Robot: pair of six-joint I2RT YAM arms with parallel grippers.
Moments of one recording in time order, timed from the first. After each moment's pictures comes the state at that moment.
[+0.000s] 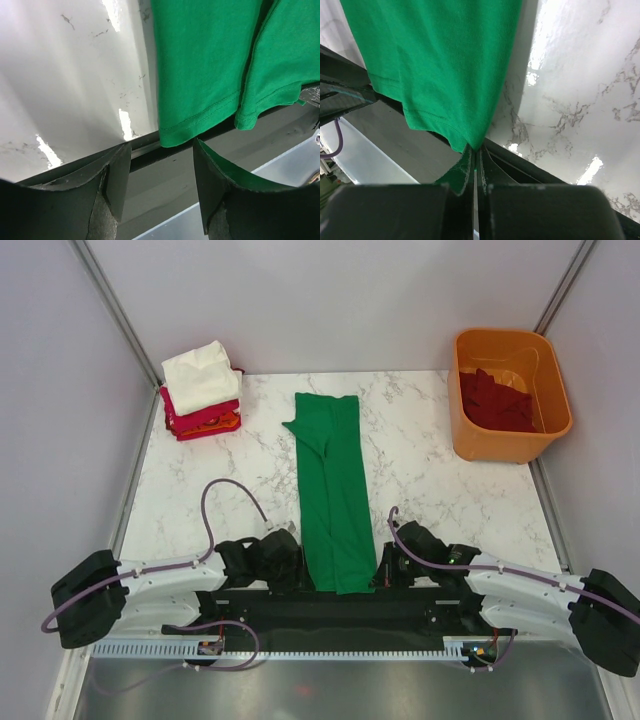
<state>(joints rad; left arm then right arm) -1.06 1.08 0.38 -0.31 0.05 -1.13 0.90 0.97 0.28 -0.20 -0.23 0.96</state>
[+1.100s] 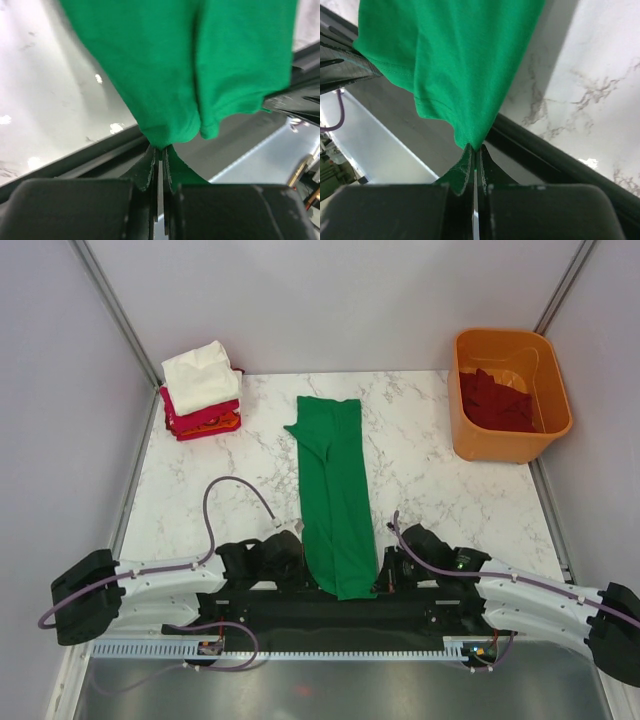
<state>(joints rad) -1.11 1.10 0.39 -0.21 0.03 -1.14 0.93 0.86 0.28 -0.28 -0.28 0.92</state>
